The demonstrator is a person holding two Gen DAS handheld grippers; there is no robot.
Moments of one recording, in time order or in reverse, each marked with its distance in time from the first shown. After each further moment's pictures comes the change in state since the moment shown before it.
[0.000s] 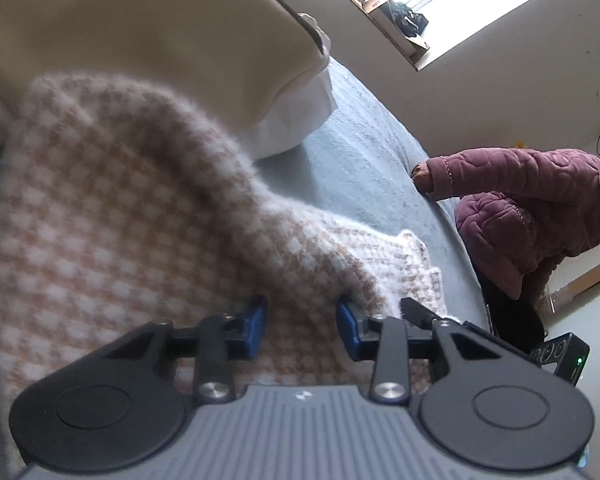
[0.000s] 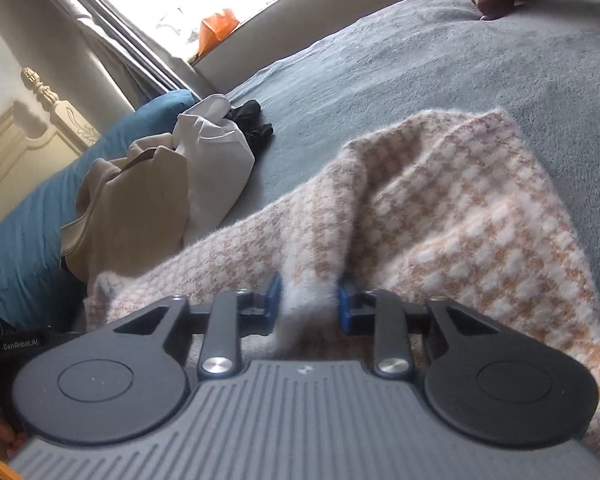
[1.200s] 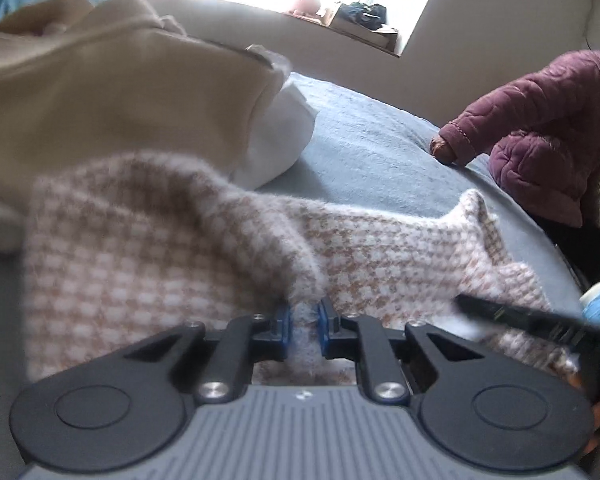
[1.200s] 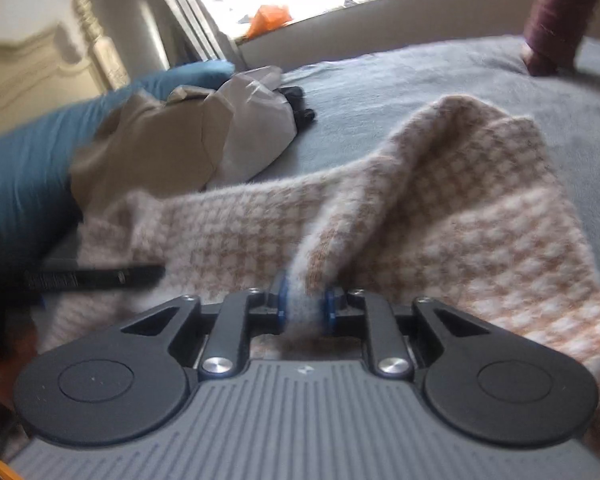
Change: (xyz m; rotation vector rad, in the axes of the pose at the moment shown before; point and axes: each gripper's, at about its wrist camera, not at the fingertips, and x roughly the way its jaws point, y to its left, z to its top) left arm 0.009 -0.033 -0.030 0.397 -0.125 0.224; right arm -0.023 0.027 -0.027 -0.254 -0.030 -0.044
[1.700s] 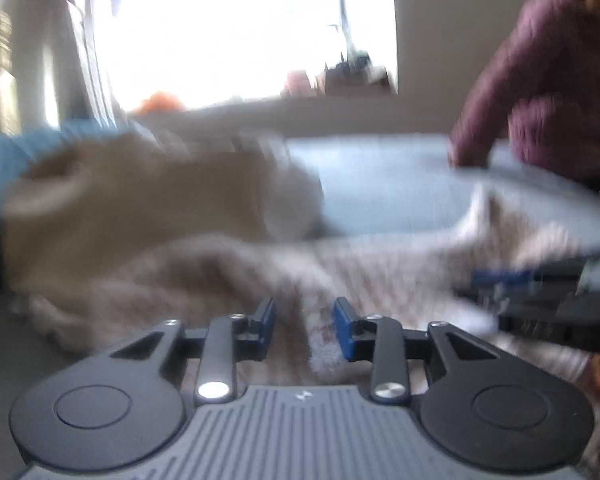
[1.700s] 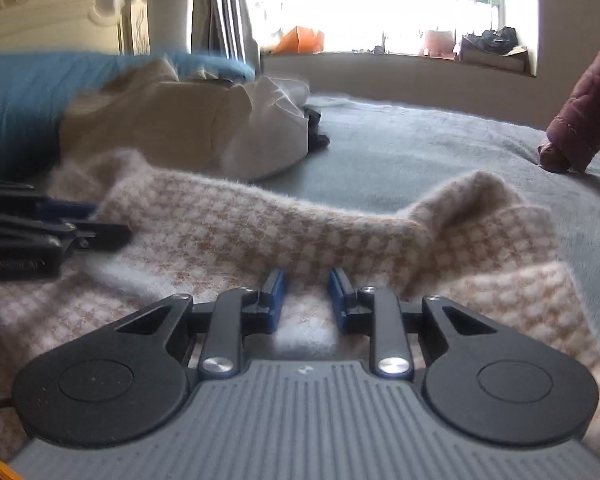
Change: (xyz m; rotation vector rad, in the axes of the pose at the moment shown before) left arm -0.046 -0.057 -0.029 0.323 -0.348 0.227; right arm 0.030 0.026 -0.019 -0.303 -0.106 -0.085
